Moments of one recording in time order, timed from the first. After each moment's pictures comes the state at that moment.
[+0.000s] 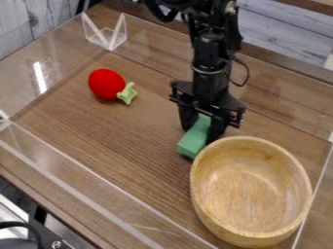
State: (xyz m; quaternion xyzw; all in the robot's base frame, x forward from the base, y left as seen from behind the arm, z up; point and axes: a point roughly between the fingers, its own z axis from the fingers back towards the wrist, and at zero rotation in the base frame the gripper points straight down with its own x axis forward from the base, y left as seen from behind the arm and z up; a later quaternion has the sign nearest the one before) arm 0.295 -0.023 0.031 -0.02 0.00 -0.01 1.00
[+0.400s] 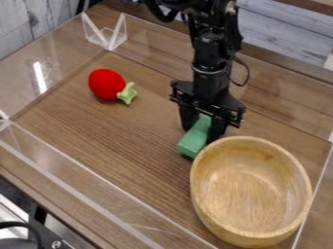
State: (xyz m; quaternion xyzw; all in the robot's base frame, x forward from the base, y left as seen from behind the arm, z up) arm 0.295 -0.023 0.031 -0.02 0.00 -0.01 1.00
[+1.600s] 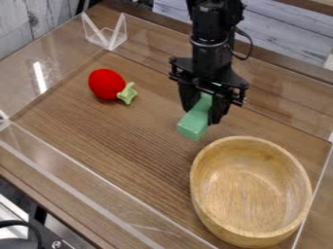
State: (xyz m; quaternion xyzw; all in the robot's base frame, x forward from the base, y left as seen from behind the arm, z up) arm 0.296 -0.019 0.067 -0.02 -0.02 -0.02 1.00
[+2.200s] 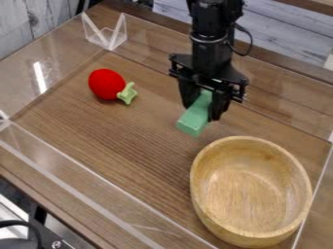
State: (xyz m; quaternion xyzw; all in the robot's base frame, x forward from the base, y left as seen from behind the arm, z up) arm 0.297 -0.014 0.069 -0.02 -0.02 -0.02 1.00
